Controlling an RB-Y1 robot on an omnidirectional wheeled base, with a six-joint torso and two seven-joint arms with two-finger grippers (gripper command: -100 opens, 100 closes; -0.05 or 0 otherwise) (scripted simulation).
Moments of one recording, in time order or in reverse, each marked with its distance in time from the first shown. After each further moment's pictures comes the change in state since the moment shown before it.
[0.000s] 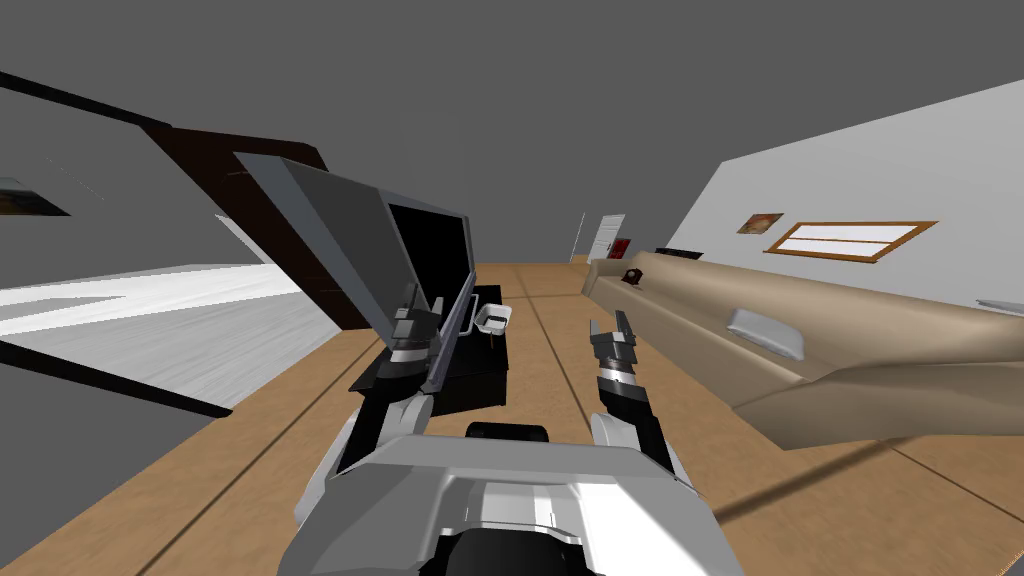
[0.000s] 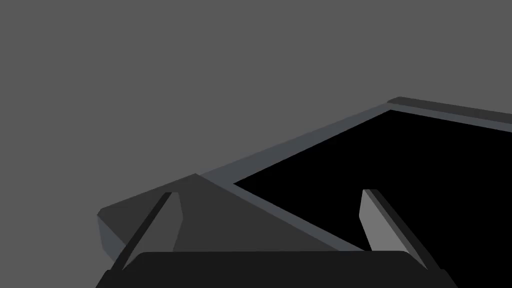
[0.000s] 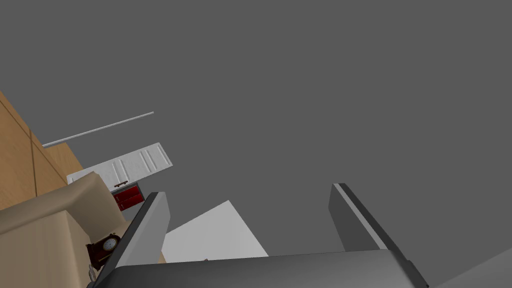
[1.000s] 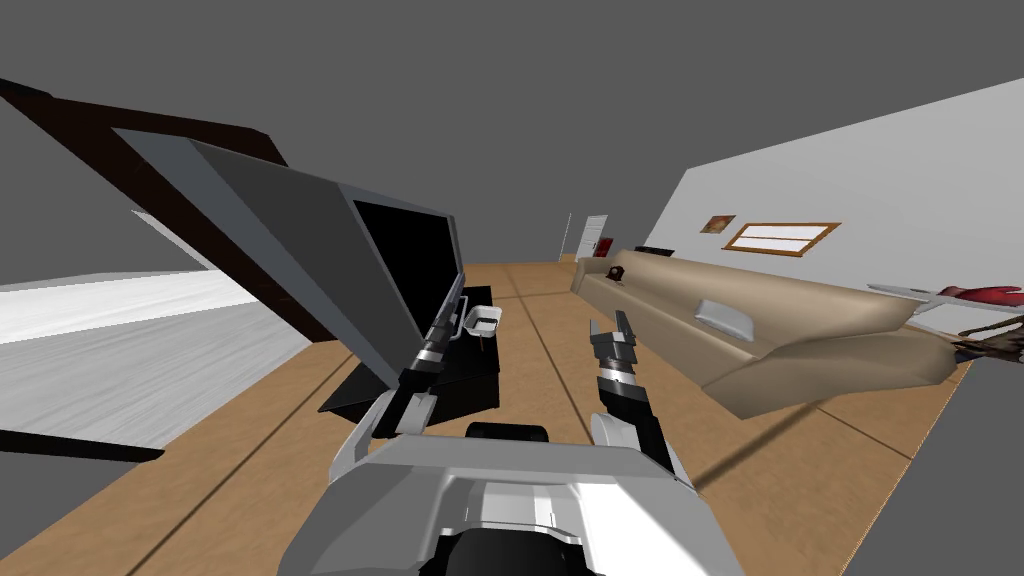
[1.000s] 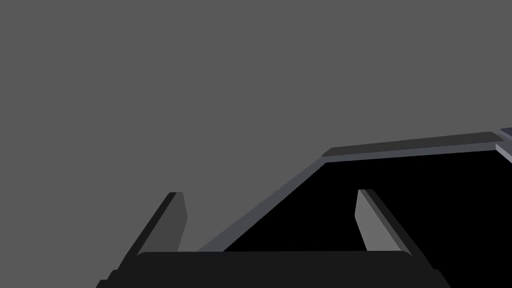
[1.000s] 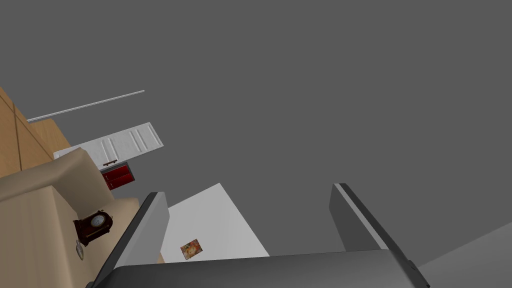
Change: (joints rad) left arm -0.093 0.141 -0.002 0.264 -0.109 0.057 -0.115; right arm 0.000 0.000 0.000 0.000 0.000 0.000 0.000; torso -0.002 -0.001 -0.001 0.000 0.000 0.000
